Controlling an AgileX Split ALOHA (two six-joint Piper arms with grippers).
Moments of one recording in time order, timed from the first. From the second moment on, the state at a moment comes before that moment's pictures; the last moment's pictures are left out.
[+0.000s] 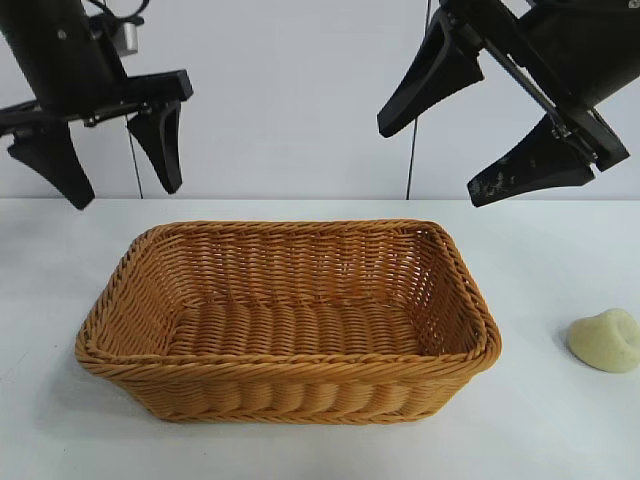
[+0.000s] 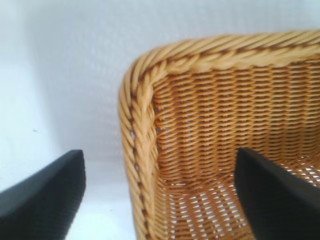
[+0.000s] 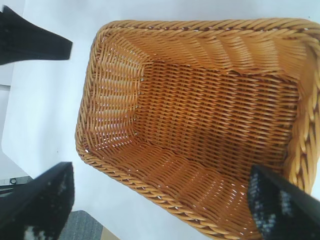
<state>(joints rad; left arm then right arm) -0.23 1.96 -1.73 -0.07 1.21 -0.13 0.21 1.52 -1.00 0.84 0.80 -0.32</state>
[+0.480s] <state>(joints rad) -0.02 1.93 -1.71 -0.03 1.21 -0.12 0.21 1.52 -1.00 0.84 0.80 -0.32</state>
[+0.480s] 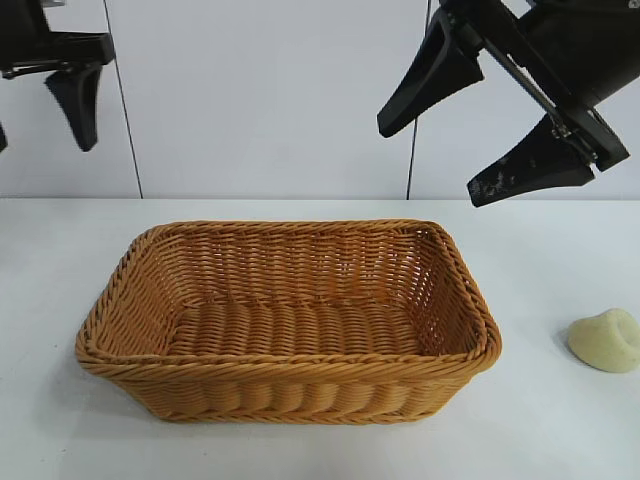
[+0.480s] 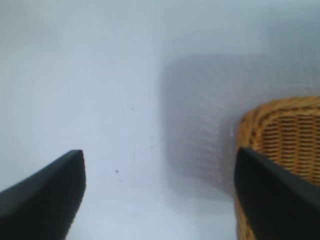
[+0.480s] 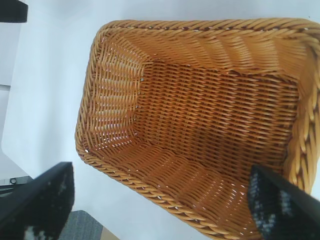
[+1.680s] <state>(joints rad) -0.02 0.36 -0.50 -0.03 1.08 -0.07 0.21 1.52 -1.00 0.84 0.80 -0.32</state>
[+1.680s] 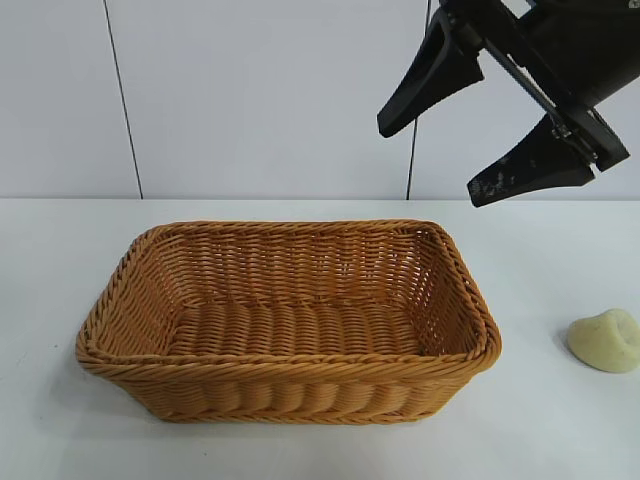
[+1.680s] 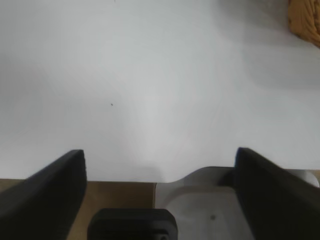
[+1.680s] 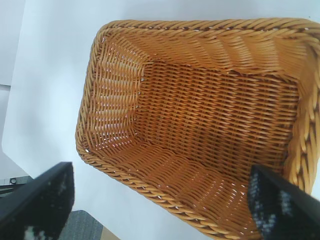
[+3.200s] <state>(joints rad) -0.02 0.00 -0.50 -0.03 1.07 -0.07 0.03 1.72 -1.16 0.05 0.87 0.06</state>
